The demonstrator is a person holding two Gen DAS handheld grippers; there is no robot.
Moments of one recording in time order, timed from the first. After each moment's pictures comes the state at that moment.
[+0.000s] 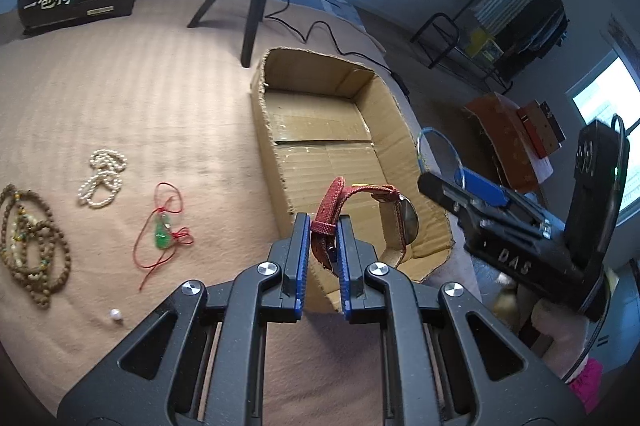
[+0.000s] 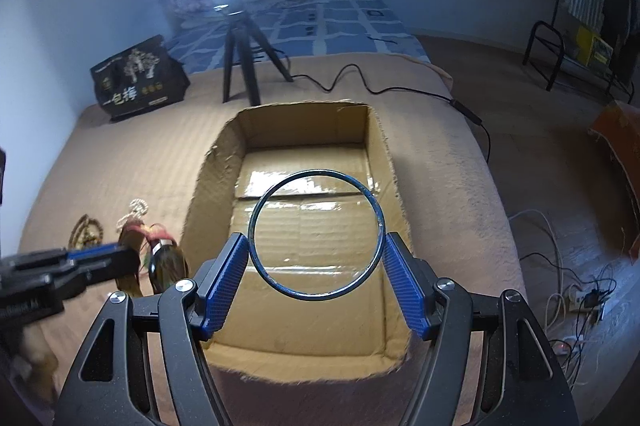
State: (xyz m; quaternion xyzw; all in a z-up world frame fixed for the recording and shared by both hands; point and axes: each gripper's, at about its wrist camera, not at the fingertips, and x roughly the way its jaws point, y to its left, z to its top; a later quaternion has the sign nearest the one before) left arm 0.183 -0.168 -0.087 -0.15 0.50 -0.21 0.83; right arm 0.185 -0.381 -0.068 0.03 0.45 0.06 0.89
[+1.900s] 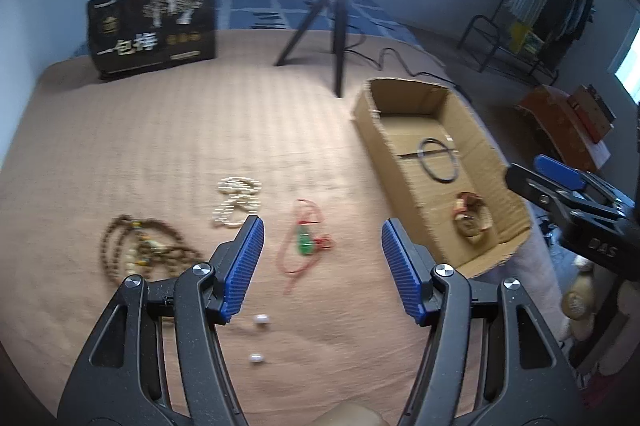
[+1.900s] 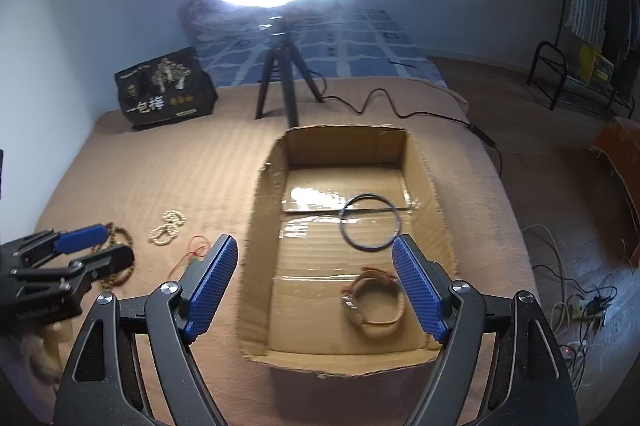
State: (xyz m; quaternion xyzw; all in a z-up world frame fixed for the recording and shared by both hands) left arm 0.164 -0.086 -0.069 -0.05 0.46 -0.12 0.88; right arm 0.160 -0.323 -0.042 0.01 0.42 0.08 0.90
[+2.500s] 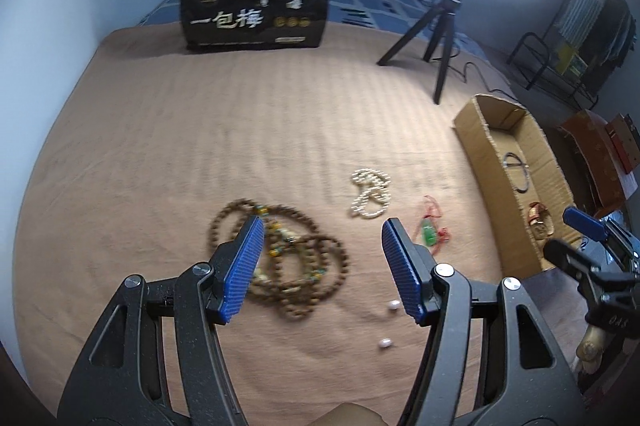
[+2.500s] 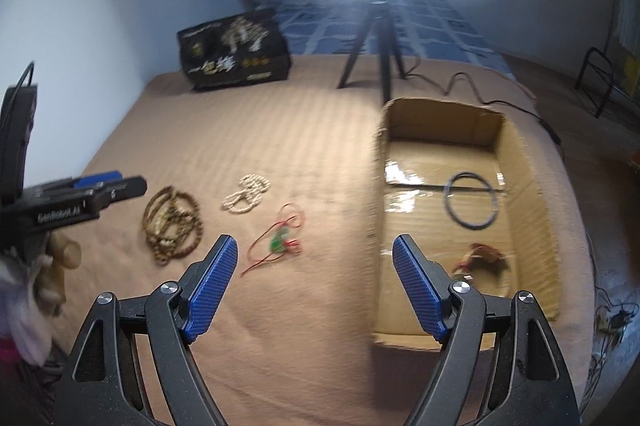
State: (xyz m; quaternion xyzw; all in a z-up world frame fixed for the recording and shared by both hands) left arm 0.165 0.023 -0.080 -0.07 0.48 -0.04 0.87; right arm 0.144 -0.239 -0.061 -0.01 0.45 0.17 0.88
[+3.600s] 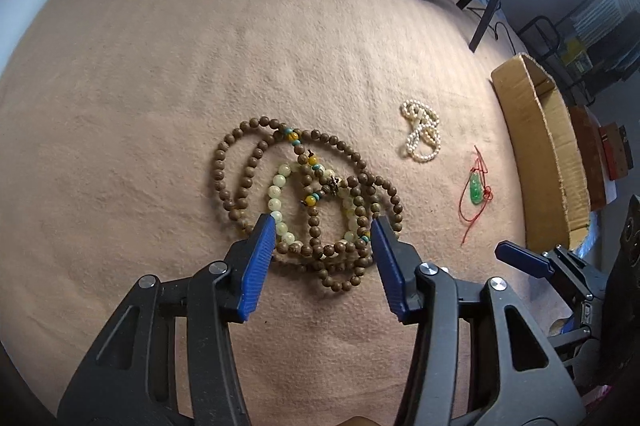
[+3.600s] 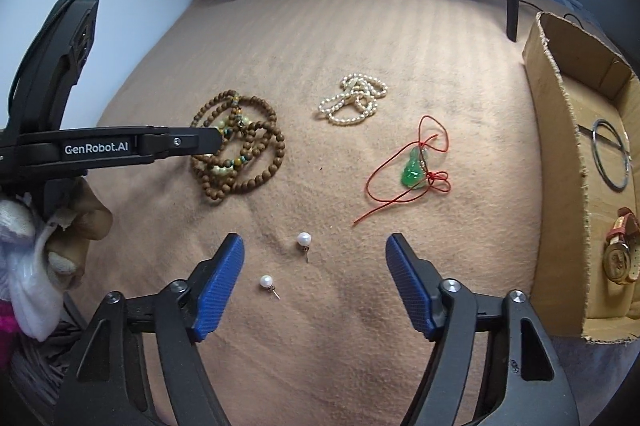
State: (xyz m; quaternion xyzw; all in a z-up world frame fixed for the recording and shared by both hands) left arm 0.185 0.054 -0.155 -0.13 0.58 -0.07 0.80; right arm 0.148 -0.162 -0.132 -0.01 0.55 0.26 0.79
